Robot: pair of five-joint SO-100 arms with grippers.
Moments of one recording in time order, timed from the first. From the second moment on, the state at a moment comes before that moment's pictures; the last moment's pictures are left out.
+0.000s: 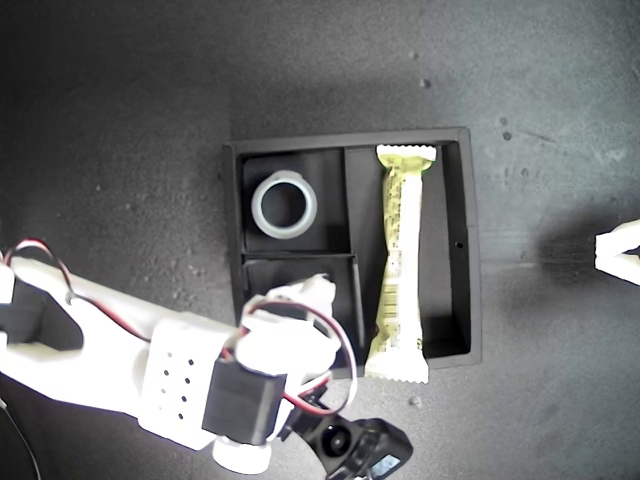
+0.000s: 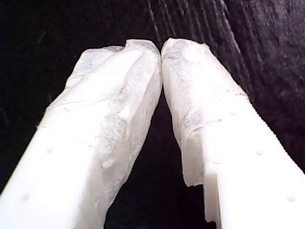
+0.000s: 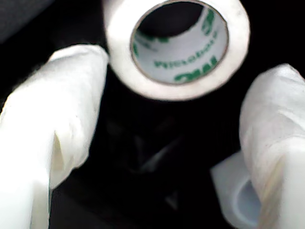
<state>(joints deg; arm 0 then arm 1) 15.5 37.2 11.2 104.1 -69.7 -4.1 191.4 176.7 49.7 76.4</state>
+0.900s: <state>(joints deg) 3.0 186.0 156.6 83.6 -76.7 6.3 191.6 178.3 75.8 83.9</state>
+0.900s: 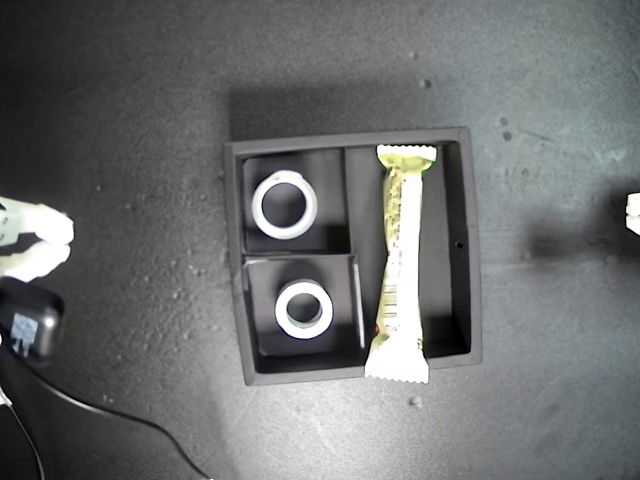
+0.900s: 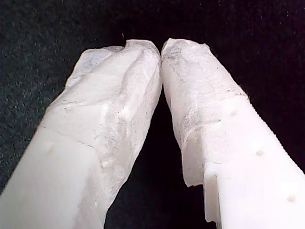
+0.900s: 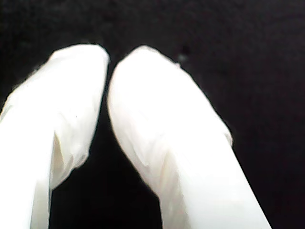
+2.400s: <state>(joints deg) 8.5 191.4 176.3 78.0 -77.3 0.4 191.6 178.3 76.7 88.4</state>
